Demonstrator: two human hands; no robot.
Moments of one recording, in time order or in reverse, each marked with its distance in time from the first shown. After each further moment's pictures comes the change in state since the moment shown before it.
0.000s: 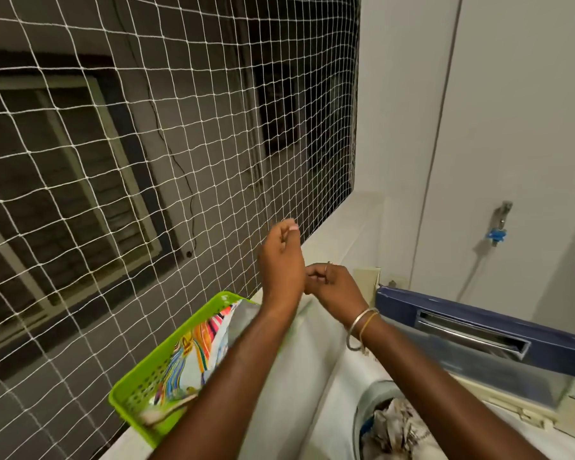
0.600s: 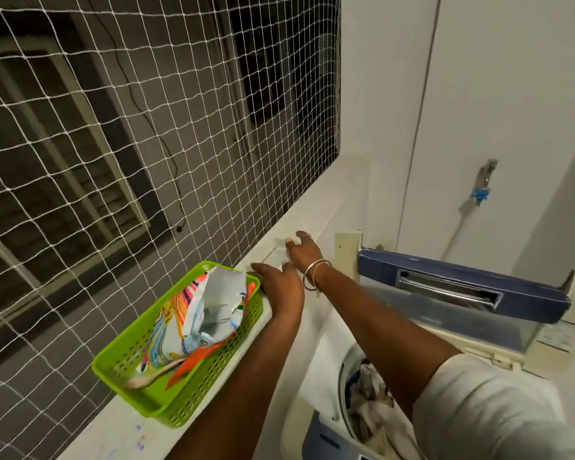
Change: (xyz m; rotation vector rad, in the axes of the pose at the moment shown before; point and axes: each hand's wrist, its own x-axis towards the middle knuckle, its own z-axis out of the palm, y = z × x) left_hand -0.038 -0.115 0.031 0.398 0.062 -0.507; right_hand 0.075 0.100 0.027 -0.152 0.068 0.421
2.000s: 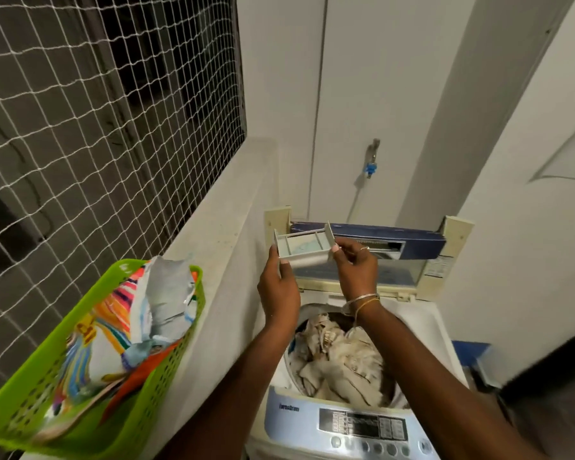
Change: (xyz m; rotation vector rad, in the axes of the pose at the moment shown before) left_hand -0.074 -0.042 0.032 -0.294 -0.415 0.341; right_hand -0.149 0.100 -0.116 0.208 0.777 -0.199
